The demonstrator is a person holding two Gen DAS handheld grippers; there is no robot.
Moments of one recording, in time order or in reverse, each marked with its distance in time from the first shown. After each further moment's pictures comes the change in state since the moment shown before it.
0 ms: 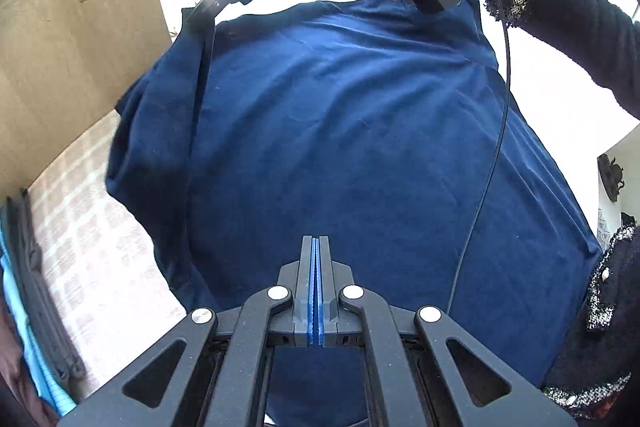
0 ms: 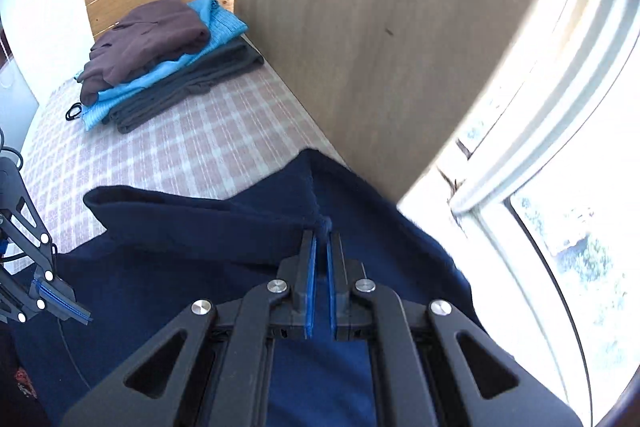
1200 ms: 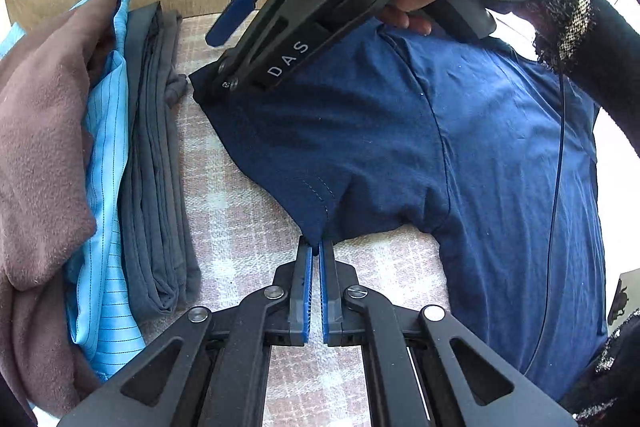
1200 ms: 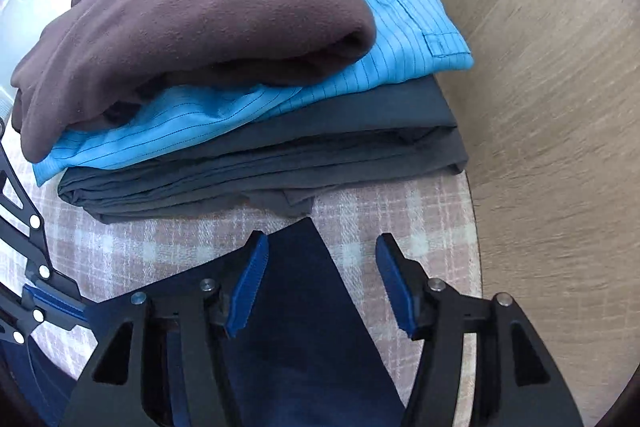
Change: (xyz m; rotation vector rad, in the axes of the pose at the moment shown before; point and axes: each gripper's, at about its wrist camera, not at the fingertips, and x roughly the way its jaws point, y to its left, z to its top) left arm -0.031 0.174 -0.102 -0.469 -0.029 0.123; right arm 0.212 0.156 0.189 -0.414 0.194 0.221
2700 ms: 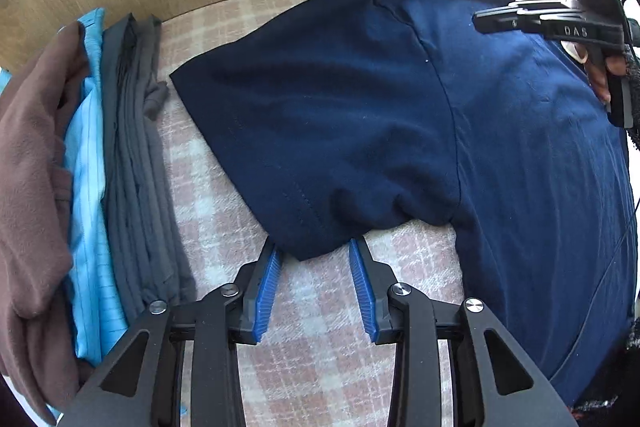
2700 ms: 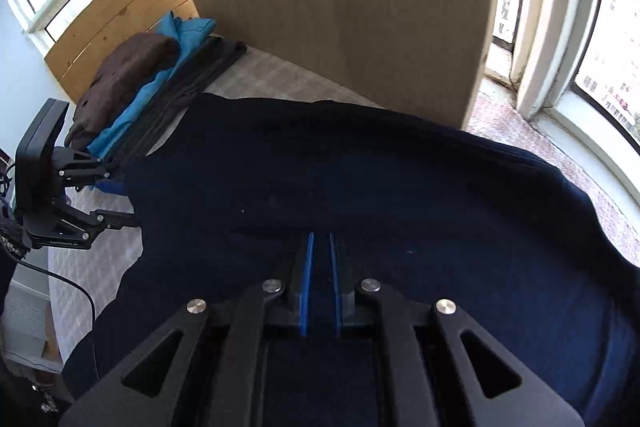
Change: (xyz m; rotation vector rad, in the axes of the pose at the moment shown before) left arm 0.024 -0.028 0.016 0.117 0.088 0.139; right arm -0.107 -0.027 -0.276 0.713 -0.234 -0.019
